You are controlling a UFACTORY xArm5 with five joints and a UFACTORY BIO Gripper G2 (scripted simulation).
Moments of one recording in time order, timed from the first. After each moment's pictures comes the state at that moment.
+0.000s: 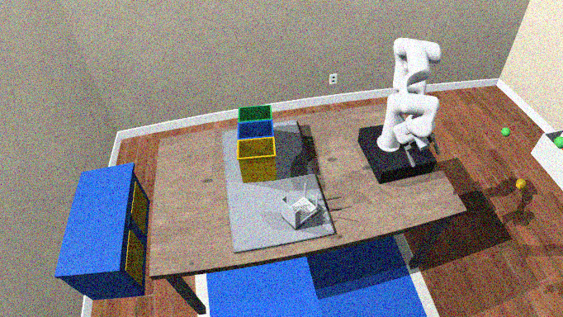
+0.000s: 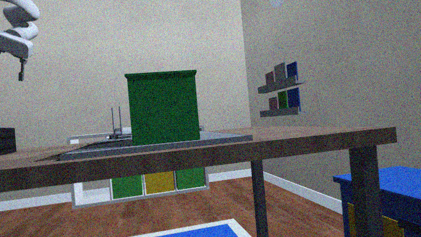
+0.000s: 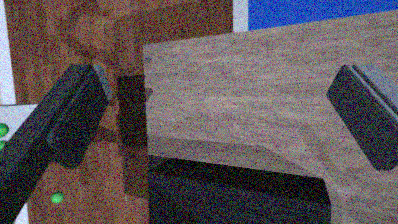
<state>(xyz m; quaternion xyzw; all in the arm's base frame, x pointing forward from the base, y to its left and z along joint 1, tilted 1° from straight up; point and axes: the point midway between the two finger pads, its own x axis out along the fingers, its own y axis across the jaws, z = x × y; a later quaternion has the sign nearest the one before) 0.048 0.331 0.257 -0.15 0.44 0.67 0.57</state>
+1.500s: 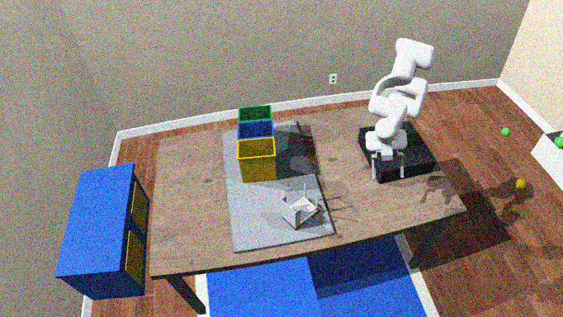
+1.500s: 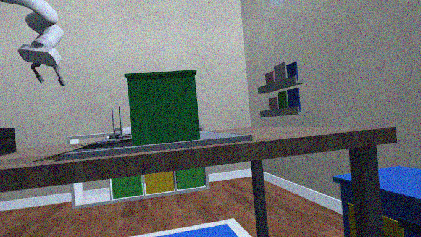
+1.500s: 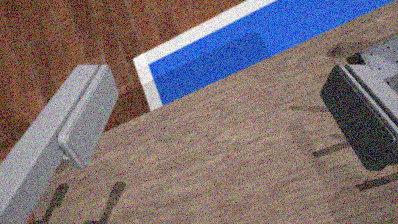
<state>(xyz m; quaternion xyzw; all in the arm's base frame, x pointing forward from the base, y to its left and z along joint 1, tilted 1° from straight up) 0.217 0.342 0.211 -0.08 0.34 0.55 0.76</state>
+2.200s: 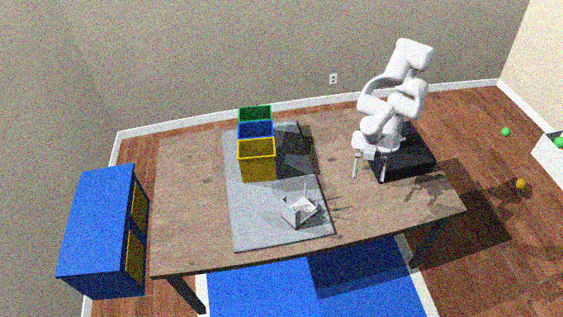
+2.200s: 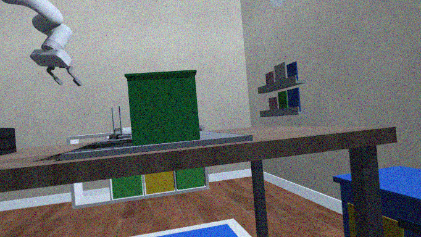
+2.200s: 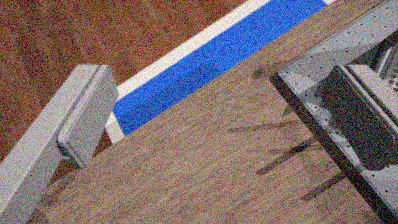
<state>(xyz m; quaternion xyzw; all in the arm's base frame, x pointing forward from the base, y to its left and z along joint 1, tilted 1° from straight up) 0.292 0.319 0.199 -0.06 0.28 0.47 0.83</state>
